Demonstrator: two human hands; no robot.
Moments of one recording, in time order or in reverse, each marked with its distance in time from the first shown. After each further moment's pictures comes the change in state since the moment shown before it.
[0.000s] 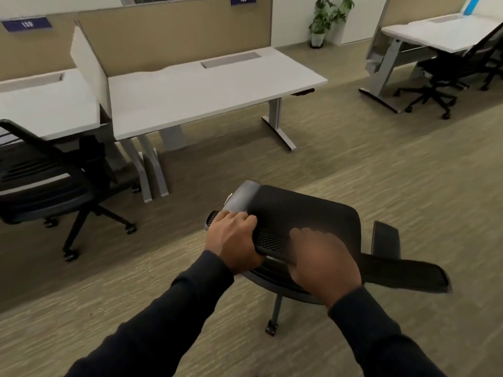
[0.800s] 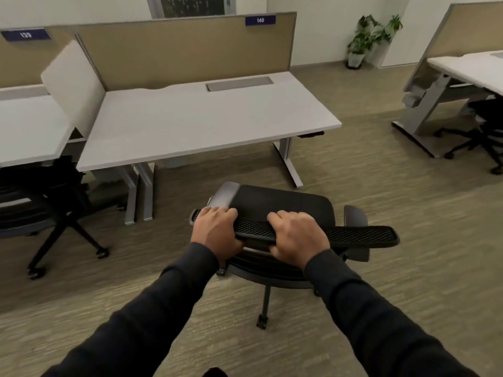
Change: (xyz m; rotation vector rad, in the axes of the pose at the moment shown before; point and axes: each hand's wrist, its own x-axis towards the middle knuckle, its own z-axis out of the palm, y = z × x) left_hand 0.392 0.017 0.044 0.056 0.015 -0.310; right_hand 0.372 0.276 0.013 -0.003 -0.010 -0.355
